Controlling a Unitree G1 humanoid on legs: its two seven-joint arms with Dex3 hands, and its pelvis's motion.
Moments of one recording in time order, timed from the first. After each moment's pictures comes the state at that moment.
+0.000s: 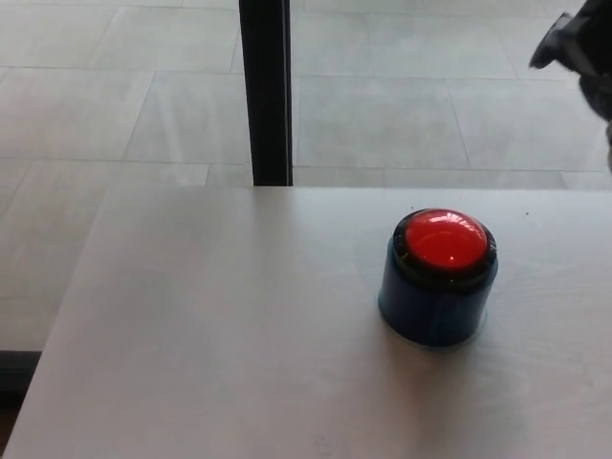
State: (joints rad) left_arm -0.20 0.69 0.49 1.24 -0.16 0.06 -0.01; right_arm -1.00 -0.28 -0.23 0.56 0.41 0.23 -0.07
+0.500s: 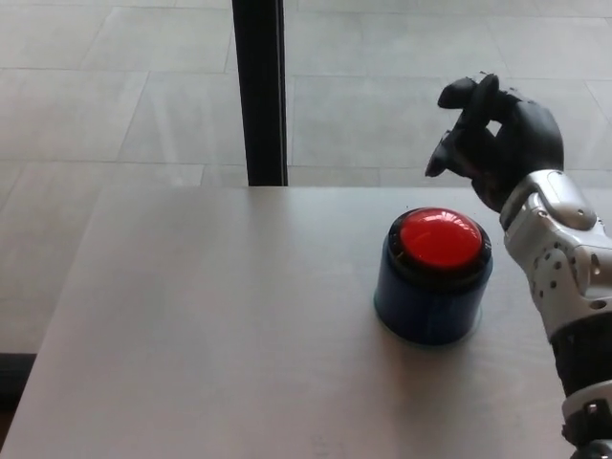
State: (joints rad) left_arm -0.20 0.69 0.48 1.23 -0.17 0.06 -0.01; right_arm -0.90 -0.12 -0.15 0.62 0.32 0.23 -0.08
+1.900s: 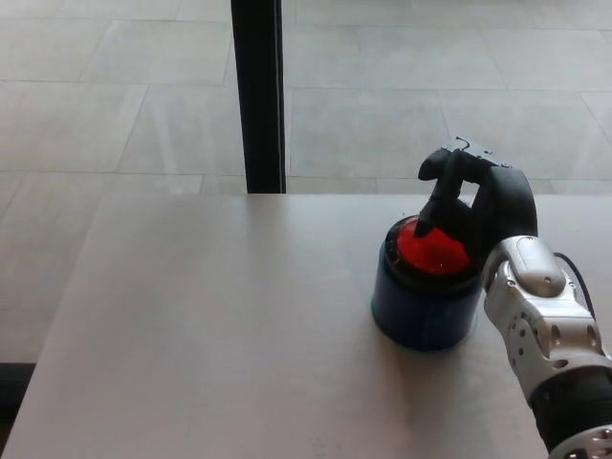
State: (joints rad) left_arm -0.23 0.69 0.46 1.23 -0.18 0.06 -0.01; right_arm -0.77 -0.09 -0.07 0.73 0.17 0.03 -0.06
